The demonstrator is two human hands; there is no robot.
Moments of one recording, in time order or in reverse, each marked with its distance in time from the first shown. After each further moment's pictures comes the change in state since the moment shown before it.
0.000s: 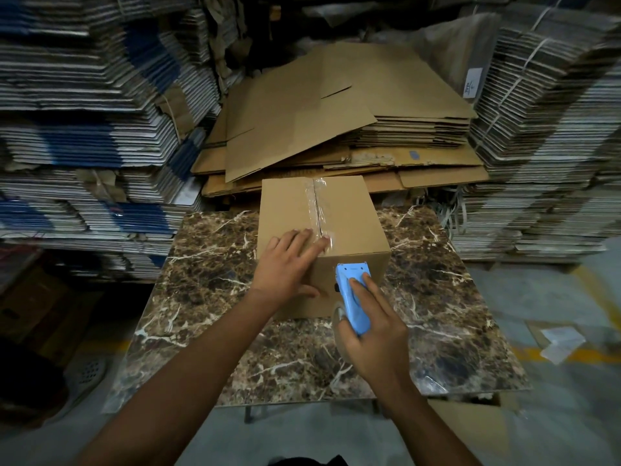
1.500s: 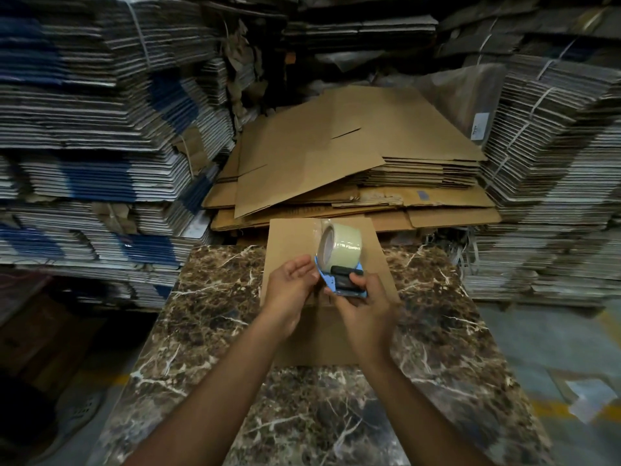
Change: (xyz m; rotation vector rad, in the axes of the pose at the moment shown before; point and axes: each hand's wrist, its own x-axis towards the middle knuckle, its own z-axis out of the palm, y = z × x) left_hand 0.039 0.012 -0.044 -1.900 0.214 -0.915; right_hand 0.110 -0.019 0.035 0.240 0.244 0.086
